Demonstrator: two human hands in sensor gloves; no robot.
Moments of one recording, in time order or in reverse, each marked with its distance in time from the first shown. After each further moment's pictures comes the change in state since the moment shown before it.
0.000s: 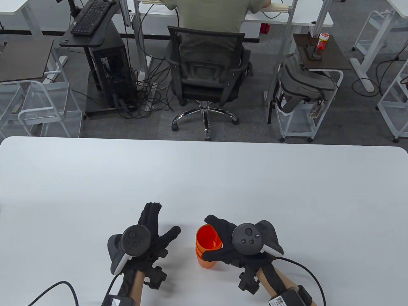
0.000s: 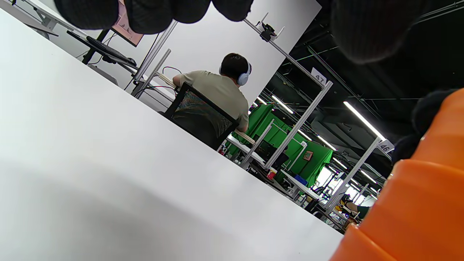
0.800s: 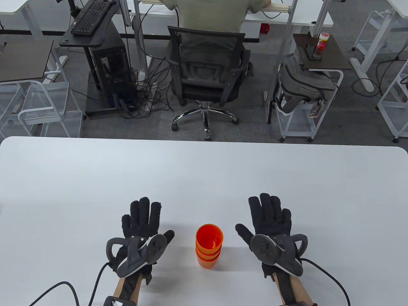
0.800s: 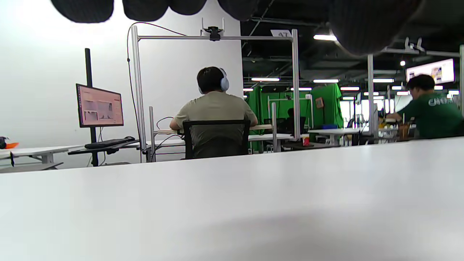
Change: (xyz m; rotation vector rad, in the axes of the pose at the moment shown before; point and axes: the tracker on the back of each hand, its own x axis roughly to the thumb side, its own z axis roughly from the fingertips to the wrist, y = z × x) left_hand 0.022 -0.003 0.005 0.044 -0.119 -0.708; right_hand -0.041 -0.024 0.045 -0.347 0.345 0.648
